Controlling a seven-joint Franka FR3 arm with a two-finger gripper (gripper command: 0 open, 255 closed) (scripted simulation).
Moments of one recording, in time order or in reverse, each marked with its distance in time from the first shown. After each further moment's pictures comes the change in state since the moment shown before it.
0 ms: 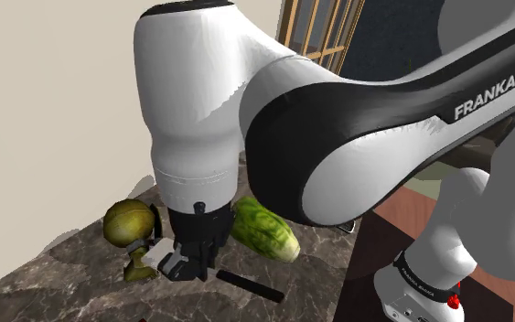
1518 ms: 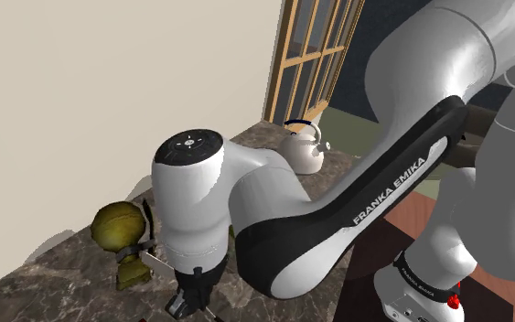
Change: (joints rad) arm 0.027 0.185 -0.022 -0.123 -0.120 0.286 0.074
